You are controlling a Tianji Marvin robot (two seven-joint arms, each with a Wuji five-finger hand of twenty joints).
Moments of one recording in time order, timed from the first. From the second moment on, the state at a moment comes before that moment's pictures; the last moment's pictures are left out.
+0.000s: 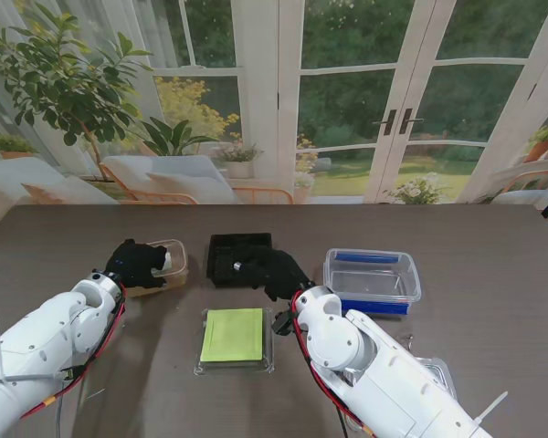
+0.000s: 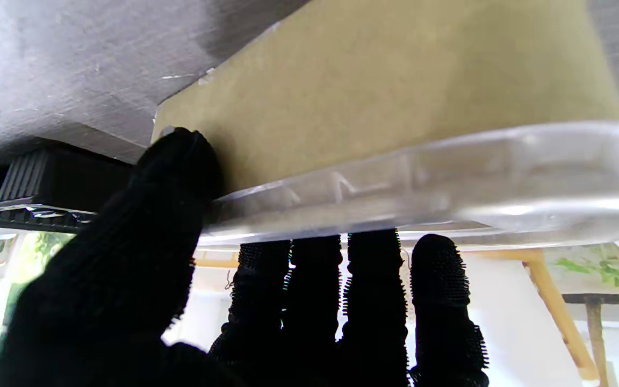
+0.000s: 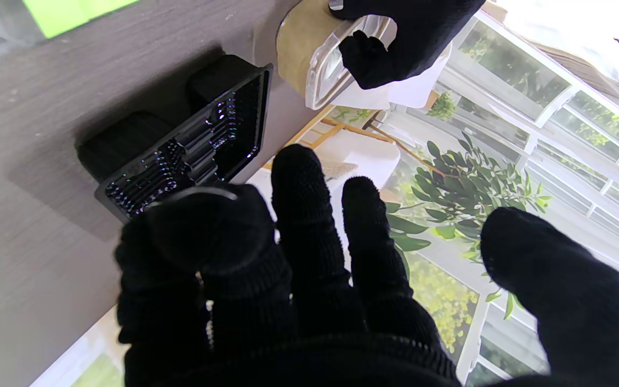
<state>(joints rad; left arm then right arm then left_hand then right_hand) 1.05 -1.04 -0.94 -0.75 0.93 -0.29 0.41 -1.23 -1.26 0.78 -1.39 -0.18 0.01 -0.20 0.80 -0.69 0.61 -0.22 0.61 0.14 1.19 0.45 0.91 0.13 0.40 1.38 0.69 0.16 0.77 0.96 0.27 0.22 1.10 0.73 0.18 -0.33 0.99 -0.02 0.65 0.12 0.69 0.25 1.07 0.19 0.81 0.69 1.29 0.26 1.21 0.71 0.61 0.46 1.57 0.67</state>
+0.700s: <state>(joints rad) 1.07 -1.02 -0.96 -0.79 0.99 -0.25 0.34 -1.22 -1.26 0.78 -1.37 -0.18 0.01 -0.19 0.69 -0.53 0.77 -0.13 0.54 0.29 0.30 0.28 0.62 0.24 0.21 0.56 0.49 0.21 0.41 0.60 0.11 0.22 0.84 0.60 0.18 -0.33 0.99 -0.02 0.65 0.13 0.69 0.25 1.10 0.20 0.80 0.69 1.29 0.27 1.21 0.71 0.61 0.47 1.57 0.67</state>
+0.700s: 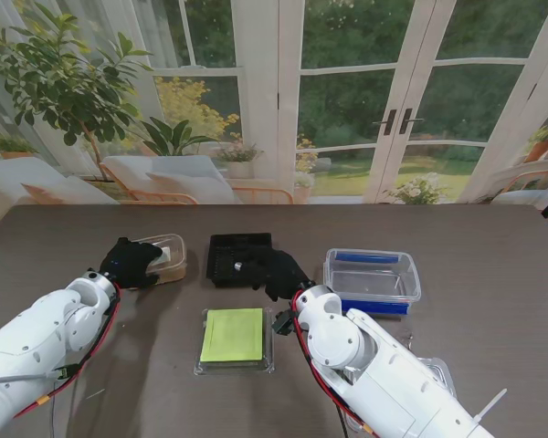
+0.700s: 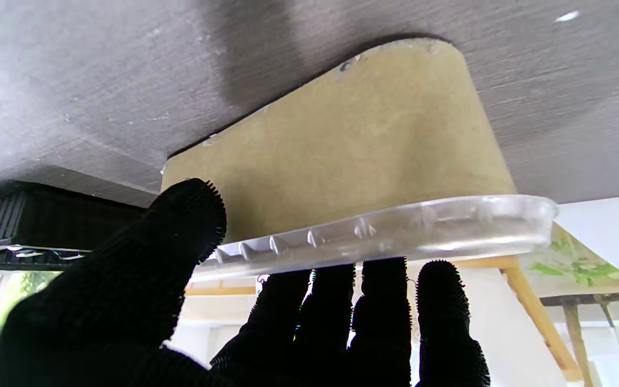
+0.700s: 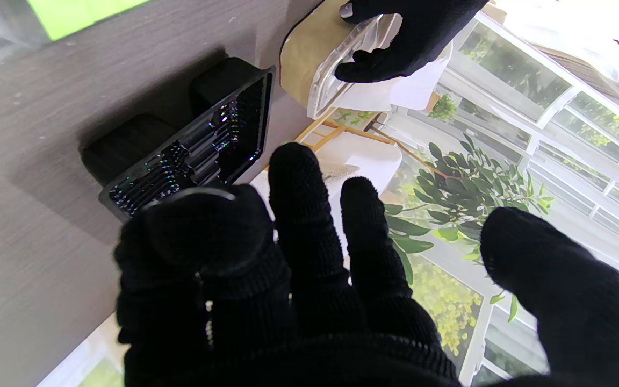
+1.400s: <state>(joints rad) 1.20 -1.00 -1.13 -0.96 1.11 -0.24 0.25 -1.22 -1.26 0.78 -1.37 -0.17 0.01 -0.18 0.52 -0.37 0.46 -0.07 0.45 0.33 0.06 0.14 0.54 0.25 0.13 0.43 0.38 0.25 0.27 0.50 0.06 0.23 0.73 0.60 0.18 -0.33 0.99 -0.02 0.65 0.15 0.69 0.25 1.11 0.20 0.80 0.69 1.29 0.27 1.21 0.71 0.61 0.48 1.56 0.67</state>
